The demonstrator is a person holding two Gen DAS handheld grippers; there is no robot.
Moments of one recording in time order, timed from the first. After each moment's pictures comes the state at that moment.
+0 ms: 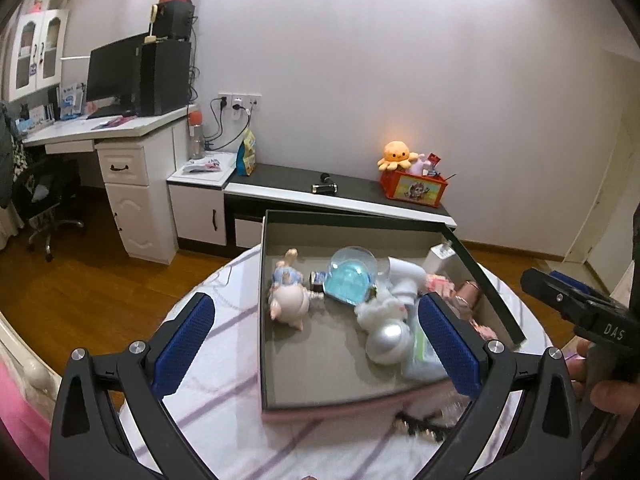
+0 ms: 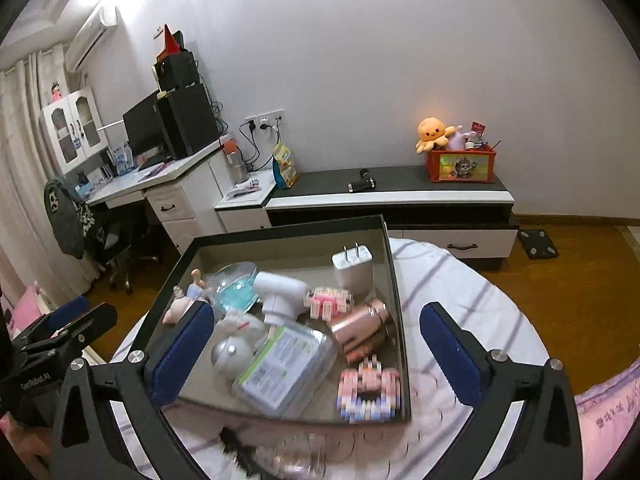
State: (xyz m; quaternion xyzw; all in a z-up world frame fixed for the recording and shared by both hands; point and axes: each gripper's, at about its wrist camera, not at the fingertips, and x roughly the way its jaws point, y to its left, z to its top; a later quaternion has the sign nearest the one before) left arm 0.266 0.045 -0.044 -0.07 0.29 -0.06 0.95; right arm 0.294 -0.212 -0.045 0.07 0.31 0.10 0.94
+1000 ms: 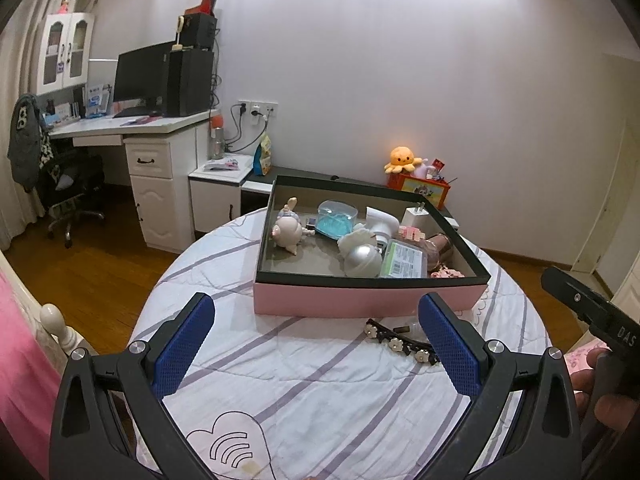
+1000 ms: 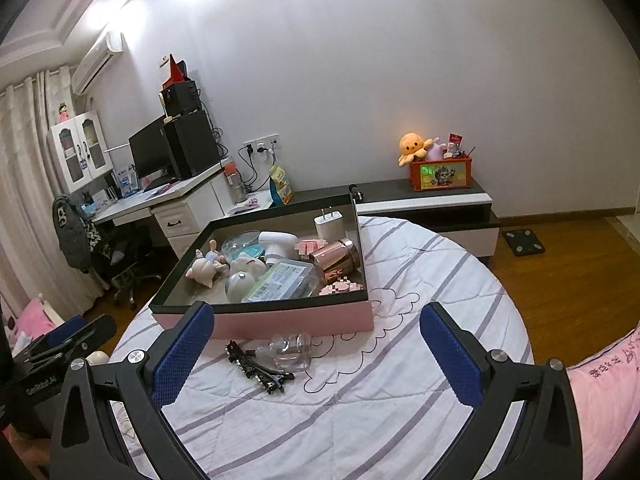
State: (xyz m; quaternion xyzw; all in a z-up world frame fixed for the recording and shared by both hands) left arm 0.151 0.017 -0.064 -0.07 0.27 -0.02 0.96; right arm 0.178 -0.244 -0.064 0.09 0.25 0.09 0.96
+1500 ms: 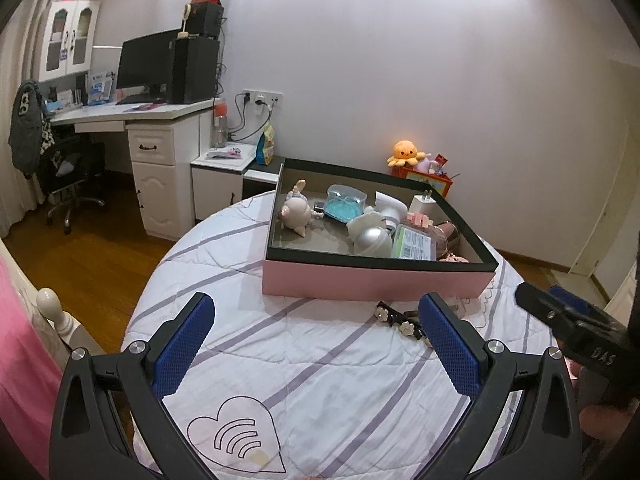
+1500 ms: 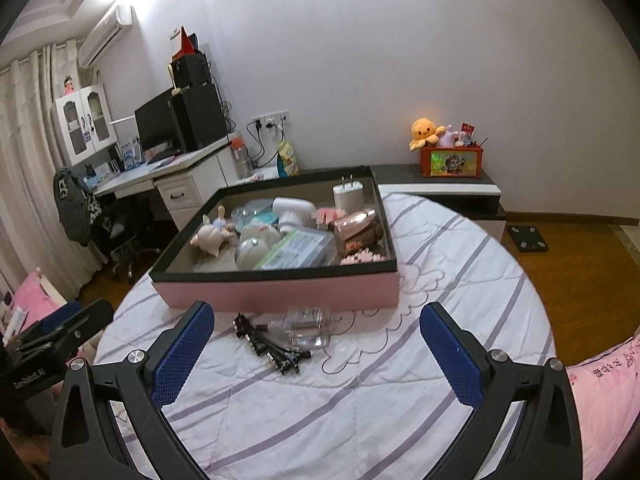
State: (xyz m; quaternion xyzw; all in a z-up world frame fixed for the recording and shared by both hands) left arm 0.147 0.024 -0.082 -0.09 0.28 -0.02 0.96; right arm 0.185 -0.216 -0.091 0.06 0.30 0.11 0.95
